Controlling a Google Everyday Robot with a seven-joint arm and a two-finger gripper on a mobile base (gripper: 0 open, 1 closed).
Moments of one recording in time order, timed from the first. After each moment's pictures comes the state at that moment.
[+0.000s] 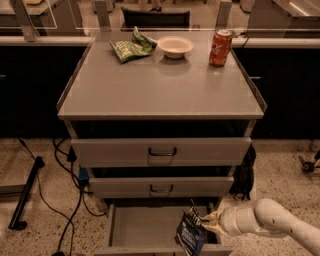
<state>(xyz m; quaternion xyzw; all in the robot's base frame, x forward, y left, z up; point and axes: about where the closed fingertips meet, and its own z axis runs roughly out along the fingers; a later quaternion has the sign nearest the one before) 0.468 -0.197 0.349 -0.52 0.75 0.25 0.32</state>
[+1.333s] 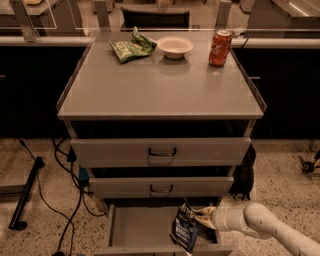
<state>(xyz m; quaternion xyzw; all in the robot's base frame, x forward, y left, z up) 0.518 -0.181 0.299 -0.50 0.74 0.23 0.38</state>
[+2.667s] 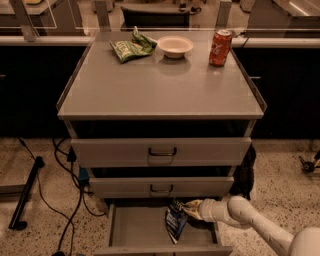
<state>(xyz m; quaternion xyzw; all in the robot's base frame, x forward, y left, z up) 0.579 -0.147 0.236 -0.49 0.74 0.24 0.40</state>
